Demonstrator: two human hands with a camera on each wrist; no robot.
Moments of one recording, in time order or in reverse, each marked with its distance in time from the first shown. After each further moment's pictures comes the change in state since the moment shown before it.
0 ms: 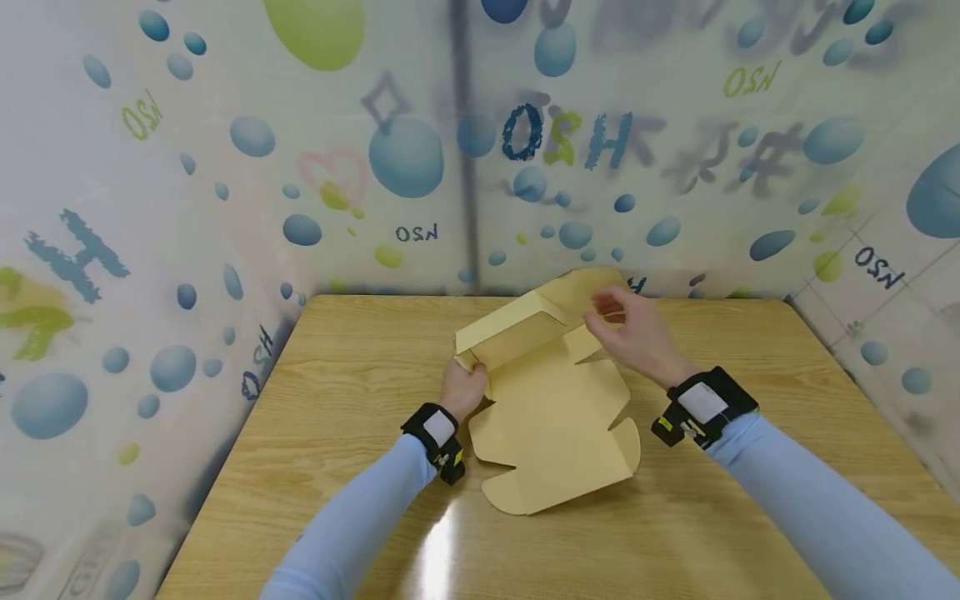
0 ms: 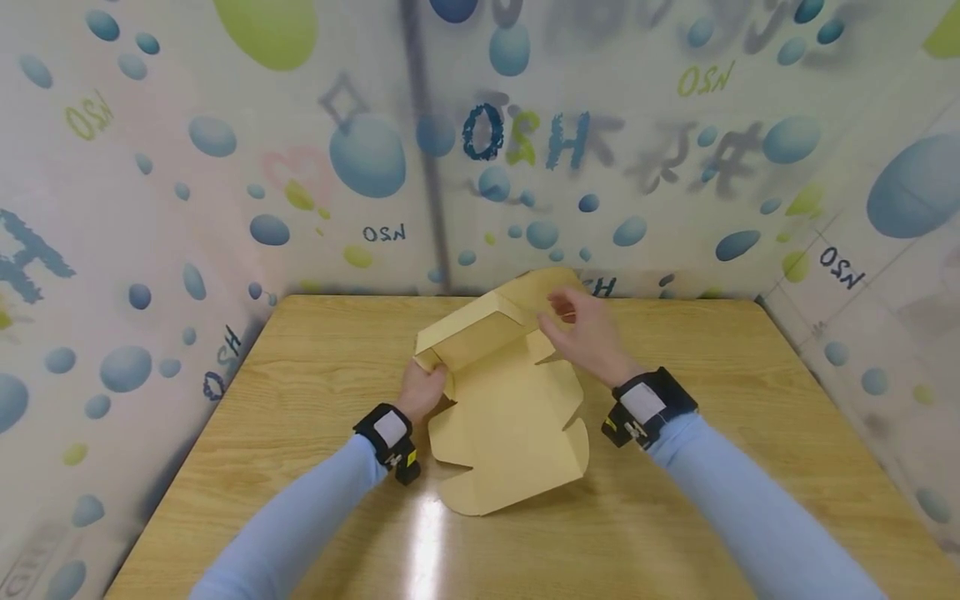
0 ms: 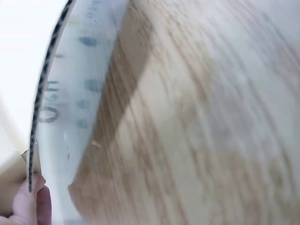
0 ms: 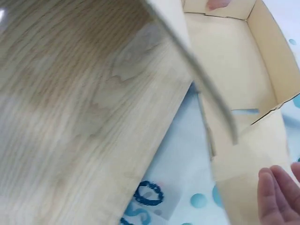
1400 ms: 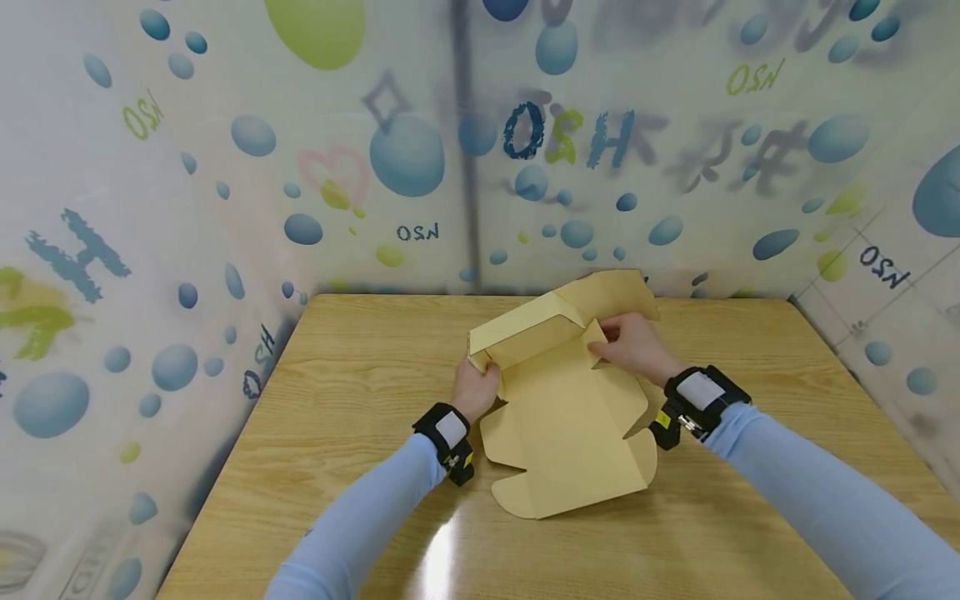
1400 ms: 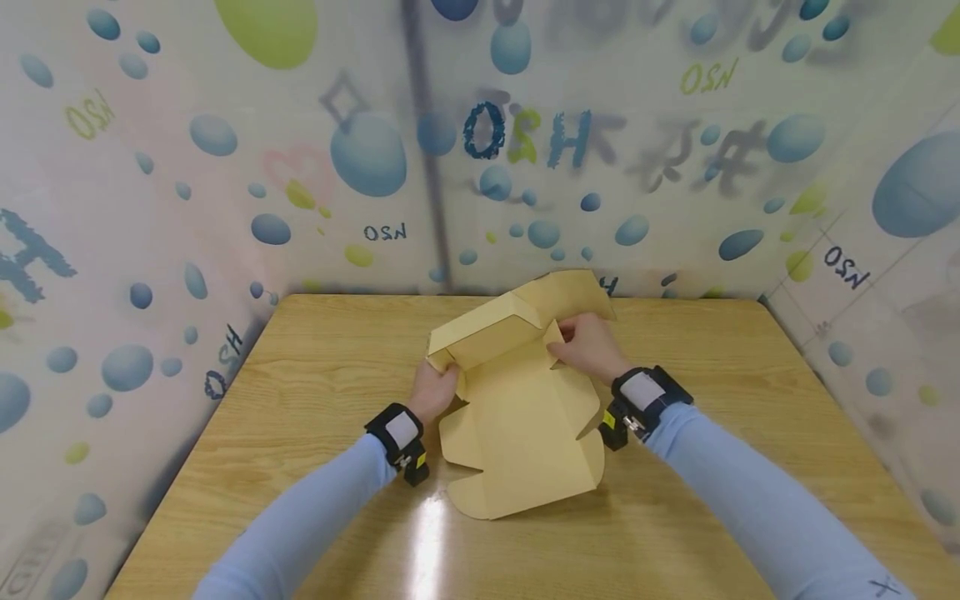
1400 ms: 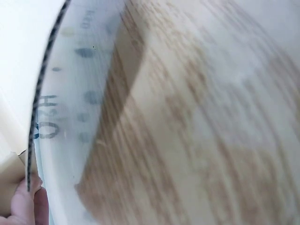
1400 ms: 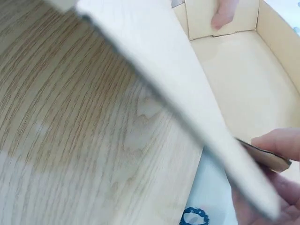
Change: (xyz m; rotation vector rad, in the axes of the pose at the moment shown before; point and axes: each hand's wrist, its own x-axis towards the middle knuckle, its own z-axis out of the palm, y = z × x) left_hand -0.004 0.005 0.012 0.044 -0.041 0.036; right_hand 0.000 0.020 0.005 0.021 -0.323 0.296
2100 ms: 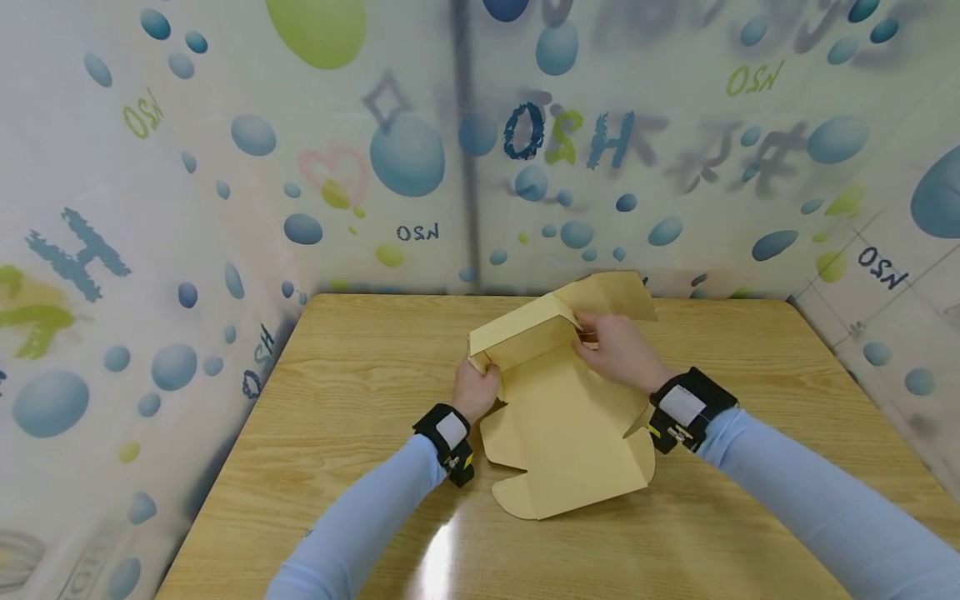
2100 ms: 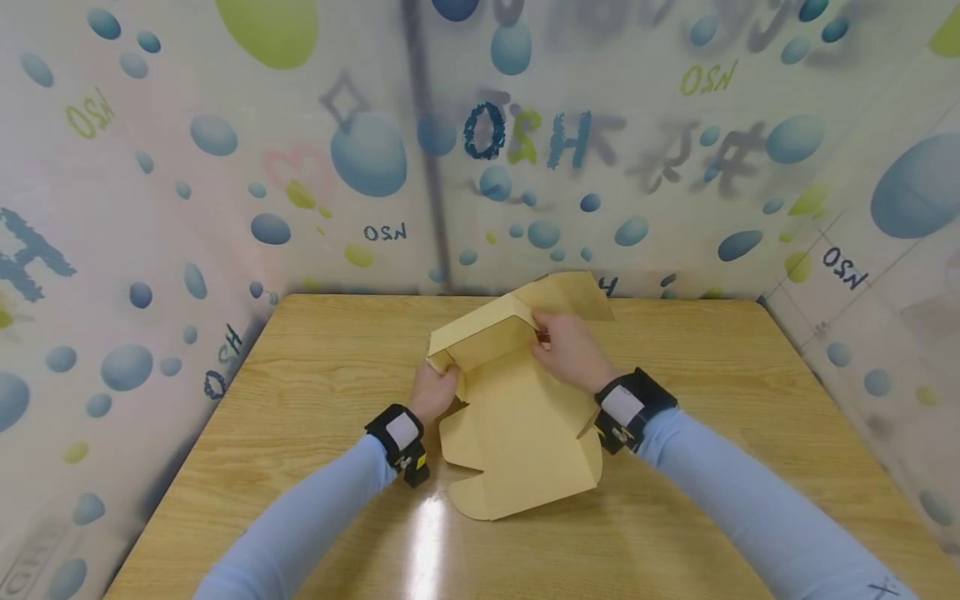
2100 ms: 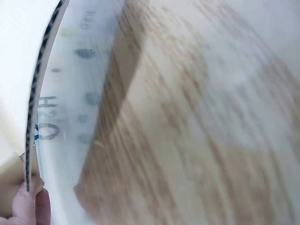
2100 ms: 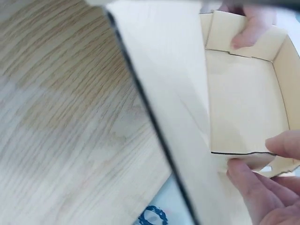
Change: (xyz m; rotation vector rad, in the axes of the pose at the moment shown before) left_hand -0.001 0.001 0.001 -0.005 -0.008 -0.012; right_hand -0.001 -0.020 0.015 -0.250 0.070 -0.296
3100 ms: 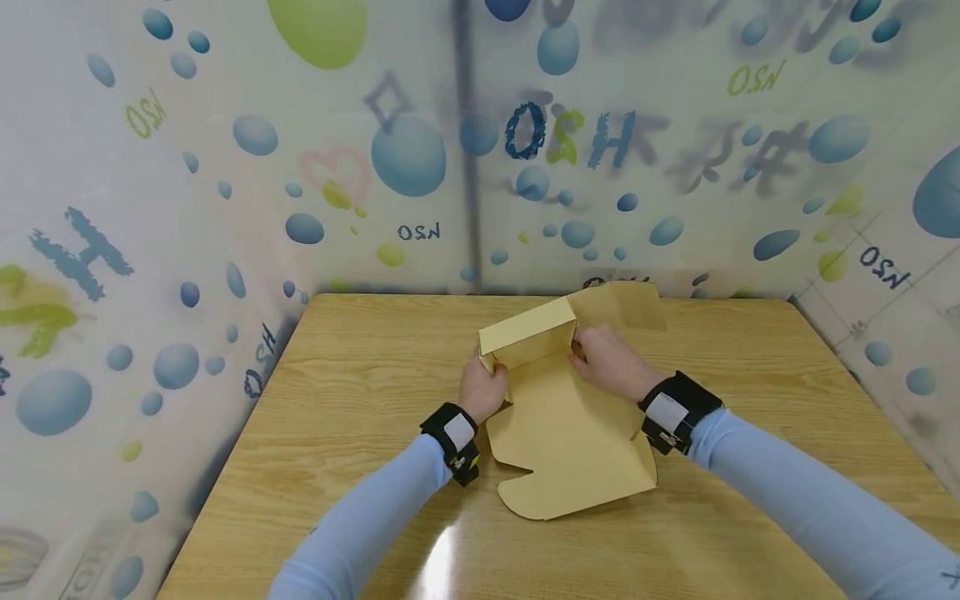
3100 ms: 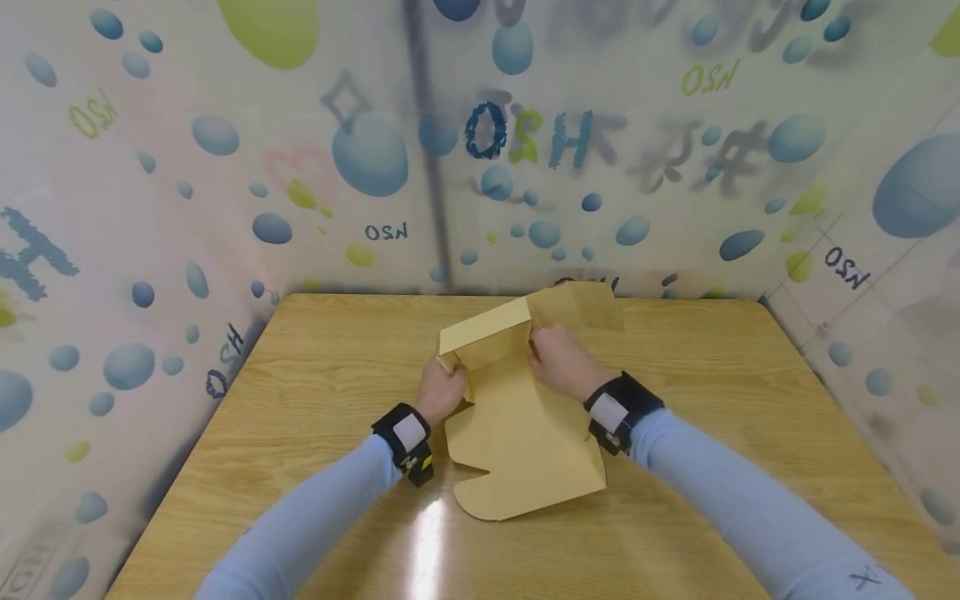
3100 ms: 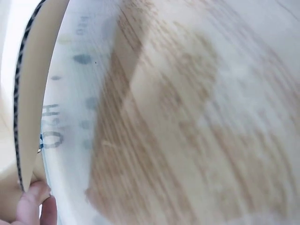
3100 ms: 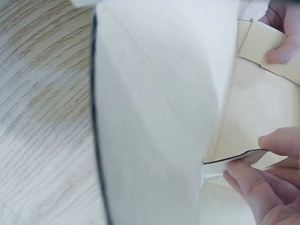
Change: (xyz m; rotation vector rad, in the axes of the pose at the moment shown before) left_hand -0.001 0.005 0.004 0.084 -0.009 0.054; right_hand 0.001 -0.004 0.014 -0.155 -0.032 -0.083
